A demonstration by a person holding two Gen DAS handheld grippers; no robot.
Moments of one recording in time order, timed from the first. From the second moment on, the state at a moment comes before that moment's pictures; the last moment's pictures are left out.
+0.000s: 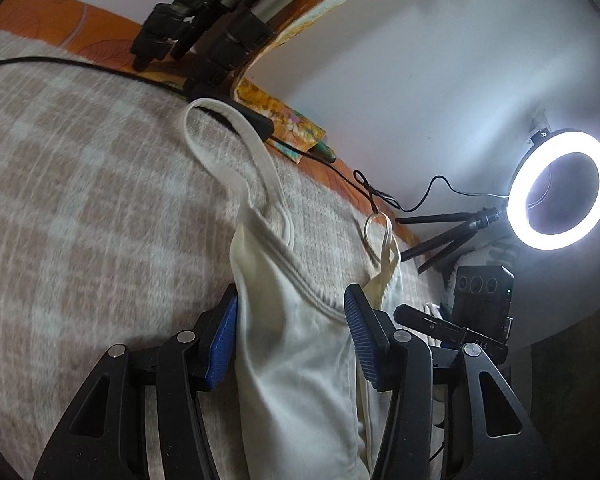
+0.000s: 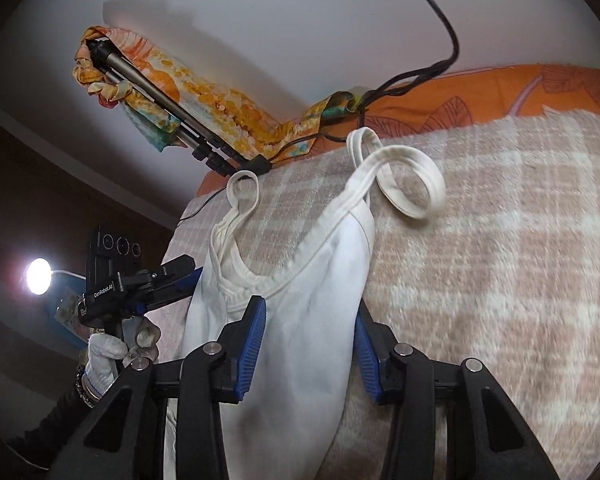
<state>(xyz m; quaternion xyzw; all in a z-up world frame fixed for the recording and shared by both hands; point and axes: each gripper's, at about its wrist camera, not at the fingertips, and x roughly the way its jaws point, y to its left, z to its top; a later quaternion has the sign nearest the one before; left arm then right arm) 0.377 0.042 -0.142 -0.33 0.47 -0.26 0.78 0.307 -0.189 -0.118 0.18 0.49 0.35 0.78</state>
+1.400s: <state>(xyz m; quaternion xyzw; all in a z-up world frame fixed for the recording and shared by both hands) 0.218 0.036 -0.049 -0.27 0.40 -0.34 0.81 0.146 -0.201 -0.025 0.06 0.41 0.37 0.83</state>
